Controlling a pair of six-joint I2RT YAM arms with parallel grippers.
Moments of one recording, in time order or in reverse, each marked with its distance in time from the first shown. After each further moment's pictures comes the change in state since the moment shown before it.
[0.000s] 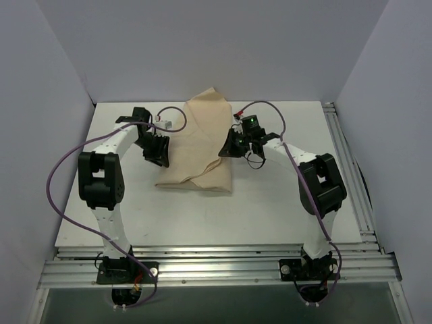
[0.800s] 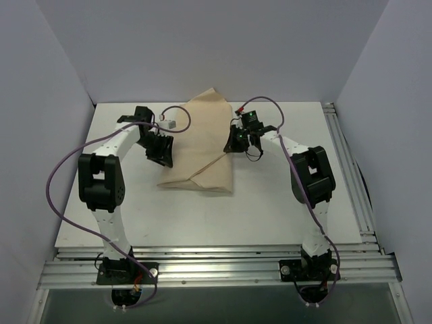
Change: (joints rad) left arm -0.017 -0.022 0.012 -0.023 0.045 0.034; right arm -0.051 0.176 0.219 -0.126 0.061 -0.082
